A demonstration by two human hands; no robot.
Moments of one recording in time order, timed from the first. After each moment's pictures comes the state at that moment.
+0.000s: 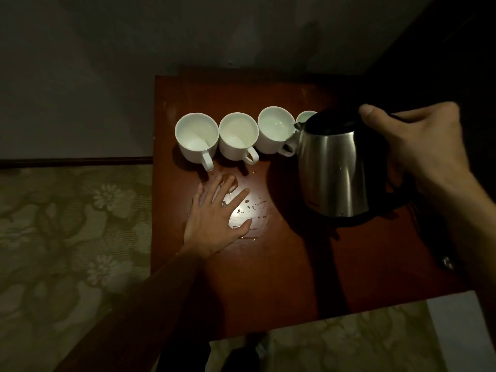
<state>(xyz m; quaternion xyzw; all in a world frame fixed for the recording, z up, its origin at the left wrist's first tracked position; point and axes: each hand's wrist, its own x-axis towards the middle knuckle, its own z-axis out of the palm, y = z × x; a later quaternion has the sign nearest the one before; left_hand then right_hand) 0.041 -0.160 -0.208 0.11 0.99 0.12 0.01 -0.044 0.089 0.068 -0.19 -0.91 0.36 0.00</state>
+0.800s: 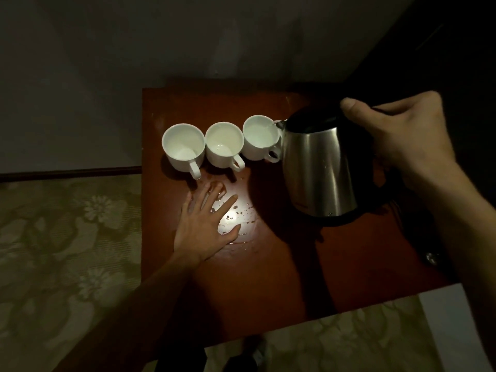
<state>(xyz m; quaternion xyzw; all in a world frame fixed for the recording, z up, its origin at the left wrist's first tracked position) 0.040 -0.161 -0.207 0.12 0.98 0.13 0.01 -0.044 0.086 0.096 -0.19 -0.91 0.36 0.01</state>
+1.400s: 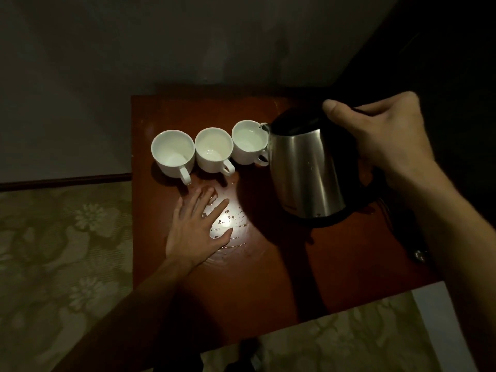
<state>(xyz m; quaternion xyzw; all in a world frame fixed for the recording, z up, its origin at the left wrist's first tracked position) 0.042 -0.161 -0.207 0.12 0.98 0.14 -0.01 -0.044 0.093 0.094 -0.19 -0.91 0.36 0.01</state>
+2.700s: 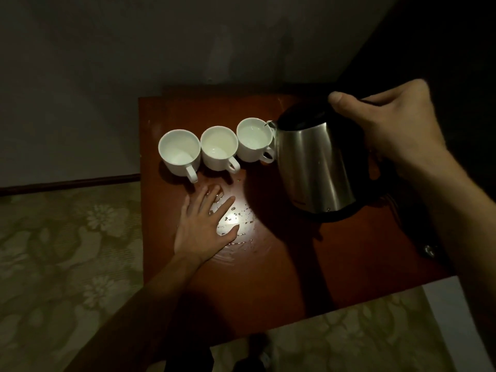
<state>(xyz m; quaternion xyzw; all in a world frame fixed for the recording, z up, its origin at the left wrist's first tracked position) 0.041 -0.161 -0.207 0.12 0.98 0.14 -0.01 -0.035 0.078 0.112 -0.20 -0.92 0.35 0.00</state>
